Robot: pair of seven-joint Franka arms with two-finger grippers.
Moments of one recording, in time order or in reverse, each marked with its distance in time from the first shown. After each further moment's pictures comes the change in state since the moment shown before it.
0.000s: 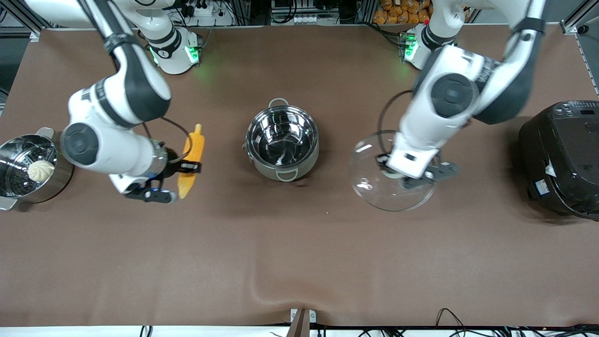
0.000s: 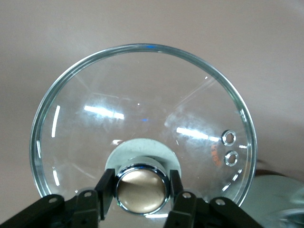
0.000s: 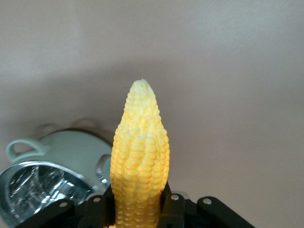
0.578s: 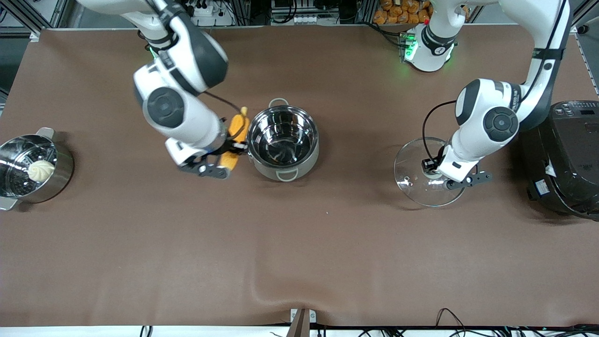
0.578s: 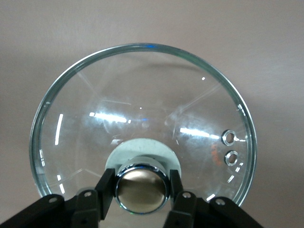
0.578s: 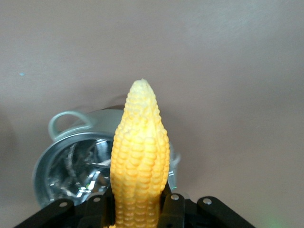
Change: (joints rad) left arm 0.217 -0.065 0.001 -0.506 -0.002 0.404 0.219; right arm 0.198 -0.004 0.033 -0.001 -0.057 0.054 0.312
